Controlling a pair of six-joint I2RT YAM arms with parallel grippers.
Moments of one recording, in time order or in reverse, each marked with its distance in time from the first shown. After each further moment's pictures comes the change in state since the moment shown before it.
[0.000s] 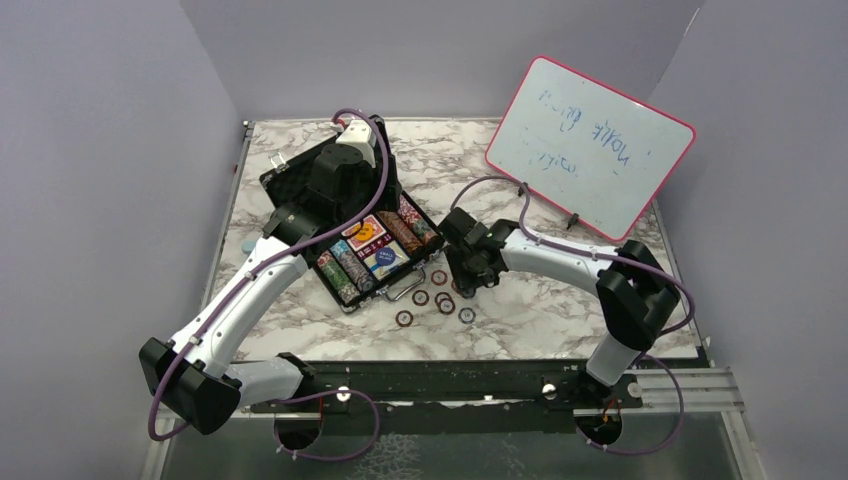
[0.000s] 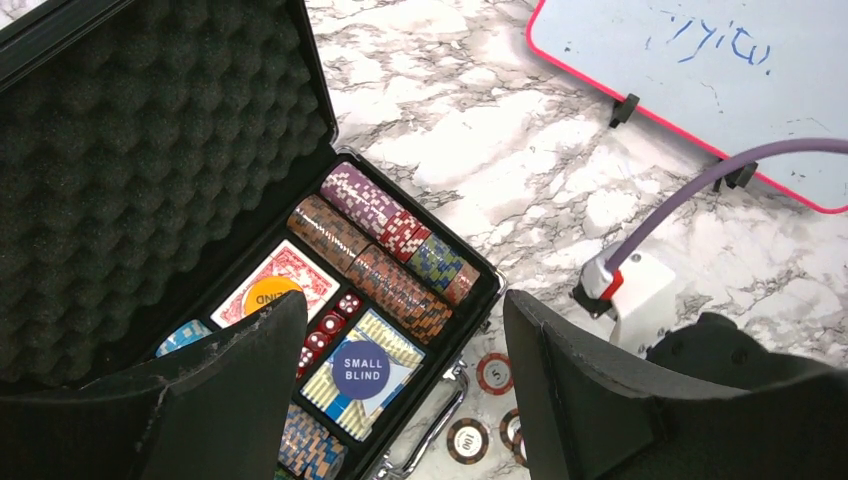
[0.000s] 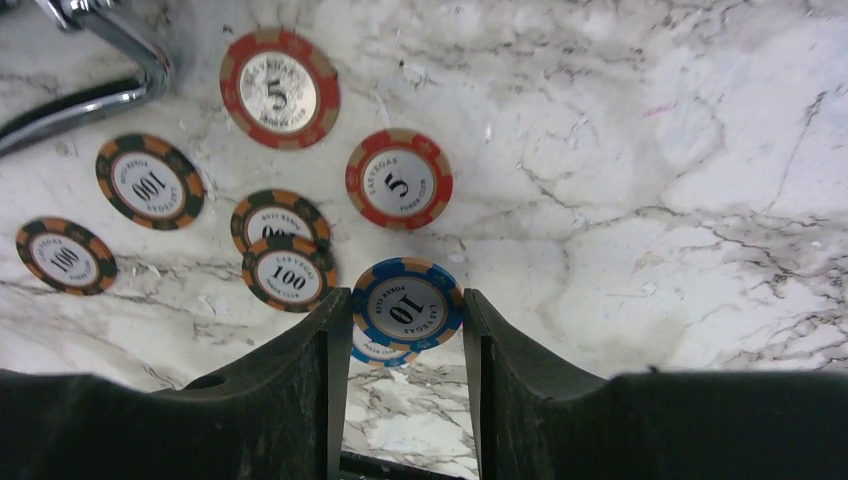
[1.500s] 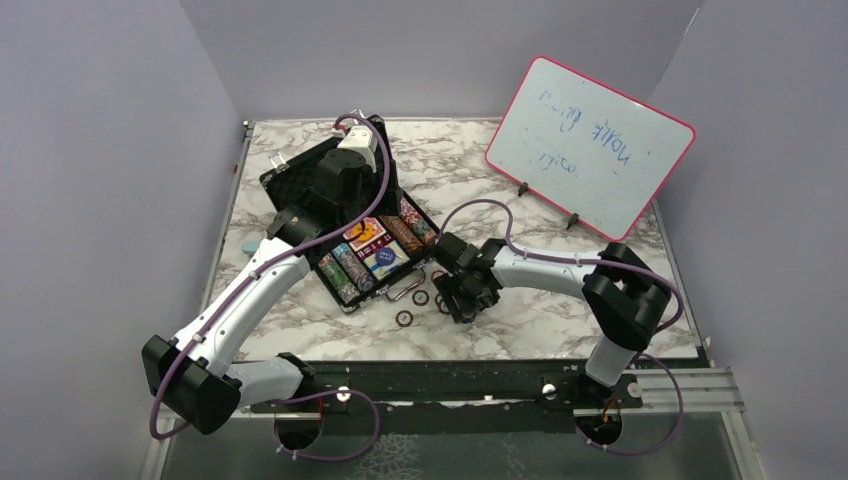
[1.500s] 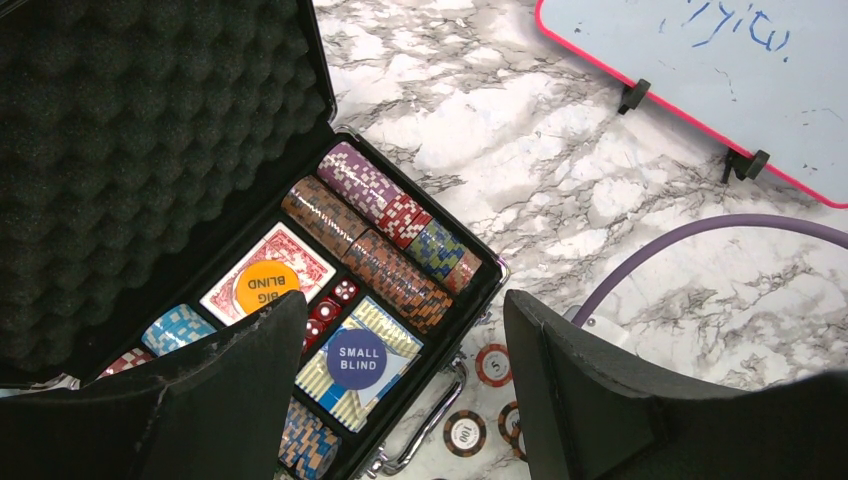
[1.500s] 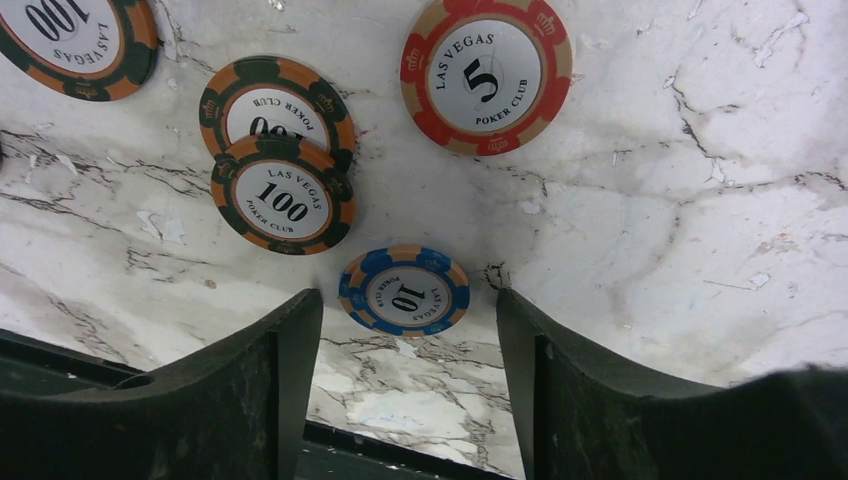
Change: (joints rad) left arm 0.000 0.001 -0.040 0.013 0.000 -0.029; right arm 0.100 0.023 -0.106 0.012 -0.089 -0.072
